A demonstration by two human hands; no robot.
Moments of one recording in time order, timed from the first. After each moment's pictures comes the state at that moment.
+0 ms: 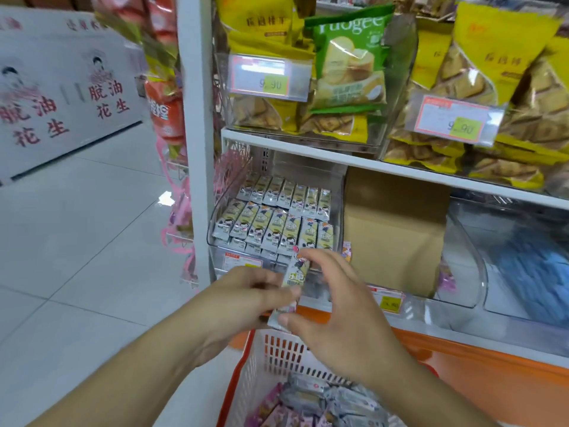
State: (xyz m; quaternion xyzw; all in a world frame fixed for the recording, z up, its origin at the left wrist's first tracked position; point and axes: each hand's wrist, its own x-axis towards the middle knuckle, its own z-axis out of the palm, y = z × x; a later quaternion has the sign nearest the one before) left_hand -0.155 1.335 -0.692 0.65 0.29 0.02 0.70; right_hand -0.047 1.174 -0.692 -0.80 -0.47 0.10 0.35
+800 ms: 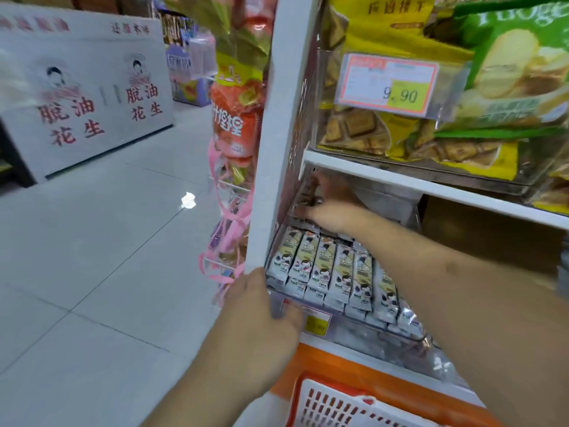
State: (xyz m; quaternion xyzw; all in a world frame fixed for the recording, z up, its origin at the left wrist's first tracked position) left_hand -0.163 1.416 -0.698 0.78 0.37 0.15 0.48; right_hand 0.116 1.462 -0.692 -0.87 -0.43 0.06 0.23
